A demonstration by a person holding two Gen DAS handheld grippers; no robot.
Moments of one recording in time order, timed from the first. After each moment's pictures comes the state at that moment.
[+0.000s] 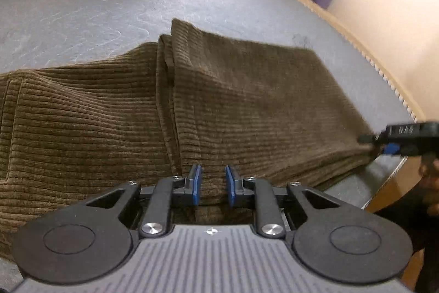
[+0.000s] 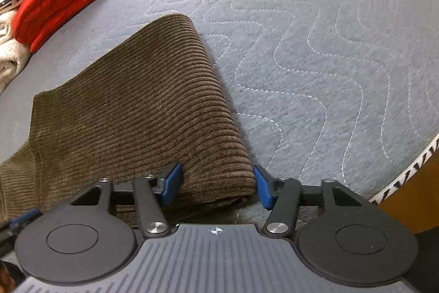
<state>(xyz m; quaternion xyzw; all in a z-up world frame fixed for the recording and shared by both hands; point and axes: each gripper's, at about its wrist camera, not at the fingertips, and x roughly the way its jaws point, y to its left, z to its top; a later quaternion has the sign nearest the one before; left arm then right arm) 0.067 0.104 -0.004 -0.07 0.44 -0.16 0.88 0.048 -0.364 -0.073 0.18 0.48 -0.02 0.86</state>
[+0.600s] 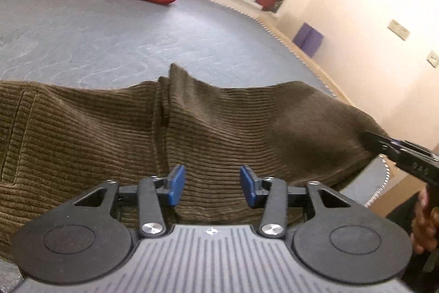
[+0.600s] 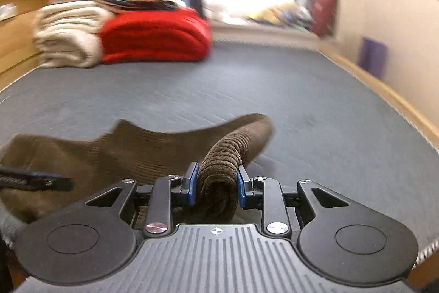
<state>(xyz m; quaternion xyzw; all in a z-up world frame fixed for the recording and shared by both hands) 0.039 0.135 0.034 -0.15 0.37 -0.18 0.90 -0.022 -0.271 0.016 -0.04 0.25 0.10 0.96</state>
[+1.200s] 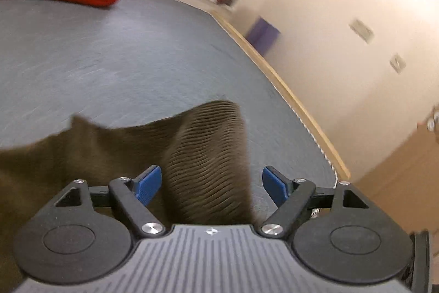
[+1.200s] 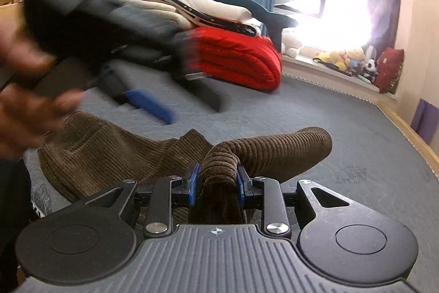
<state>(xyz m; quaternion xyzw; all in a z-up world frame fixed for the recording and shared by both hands) 0.096 0.048 0.148 -0.16 0.39 -0.28 0.86 -0.050 -0.244 0.030 -0.12 0.19 0.23 0.95</state>
